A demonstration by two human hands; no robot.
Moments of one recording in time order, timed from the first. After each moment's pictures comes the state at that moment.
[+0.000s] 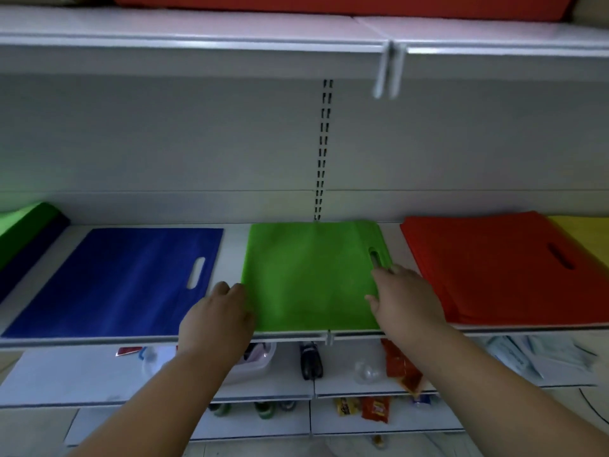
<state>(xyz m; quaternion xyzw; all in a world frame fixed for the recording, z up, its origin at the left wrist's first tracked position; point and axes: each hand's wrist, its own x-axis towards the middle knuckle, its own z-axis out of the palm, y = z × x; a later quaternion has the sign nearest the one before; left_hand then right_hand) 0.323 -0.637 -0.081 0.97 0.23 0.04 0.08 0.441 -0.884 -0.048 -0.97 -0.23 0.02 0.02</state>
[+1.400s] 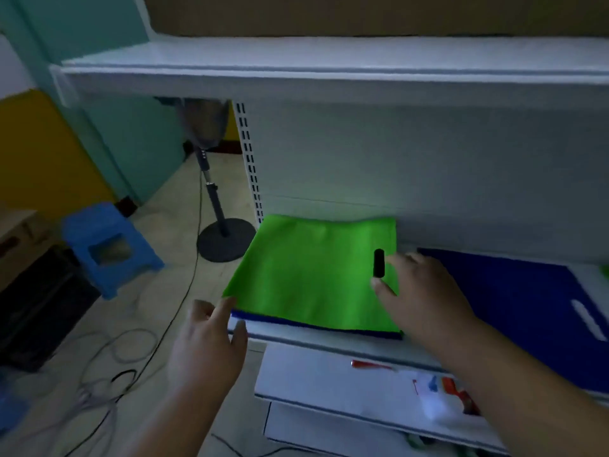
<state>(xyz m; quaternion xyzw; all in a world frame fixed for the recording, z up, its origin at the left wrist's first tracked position) 0.006 -0.039 -0.080 0.89 0.41 0.13 0.12 0.211 -0.256 -0.020 -0.93 -0.33 -0.05 0.15</state>
